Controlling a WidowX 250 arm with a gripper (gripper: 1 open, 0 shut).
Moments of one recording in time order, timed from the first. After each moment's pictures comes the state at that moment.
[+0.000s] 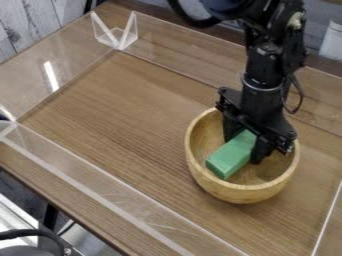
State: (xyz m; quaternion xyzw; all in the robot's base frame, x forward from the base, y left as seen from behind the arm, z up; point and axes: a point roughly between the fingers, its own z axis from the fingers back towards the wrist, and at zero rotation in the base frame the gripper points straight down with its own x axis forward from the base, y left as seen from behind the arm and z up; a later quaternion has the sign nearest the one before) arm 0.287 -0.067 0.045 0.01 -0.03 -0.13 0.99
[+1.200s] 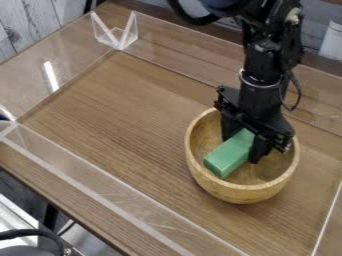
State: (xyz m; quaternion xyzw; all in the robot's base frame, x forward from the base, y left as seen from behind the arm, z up) arm 0.287 -0.061 0.046 0.00 -0.02 -0.13 0.99
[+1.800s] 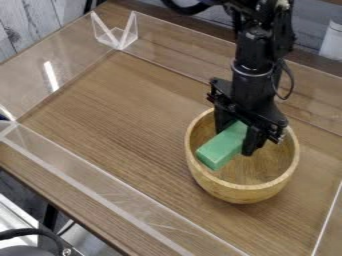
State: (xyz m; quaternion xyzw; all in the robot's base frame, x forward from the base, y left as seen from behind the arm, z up) arm 0.285 -0.048 0.057 0.00 -0.02 -0.12 0.99
